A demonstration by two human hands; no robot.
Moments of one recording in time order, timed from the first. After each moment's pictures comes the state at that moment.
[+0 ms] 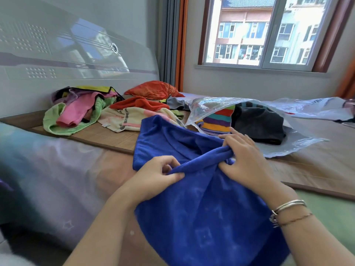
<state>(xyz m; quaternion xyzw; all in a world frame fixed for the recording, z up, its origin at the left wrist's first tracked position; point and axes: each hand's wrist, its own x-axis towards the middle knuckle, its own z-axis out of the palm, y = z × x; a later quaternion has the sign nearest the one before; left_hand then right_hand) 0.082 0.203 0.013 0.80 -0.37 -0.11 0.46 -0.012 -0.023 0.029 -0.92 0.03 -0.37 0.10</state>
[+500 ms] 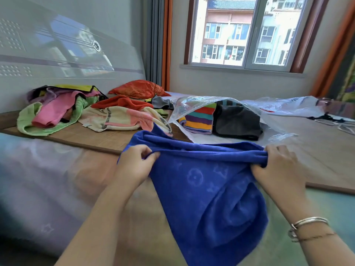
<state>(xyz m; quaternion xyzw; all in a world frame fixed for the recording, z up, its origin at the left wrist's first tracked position) 0.091 0.175 0.011 0.84 -0.25 0.09 0.47 -0.094 -0.070 0.019 -0.85 0.33 -0.41 0.01</state>
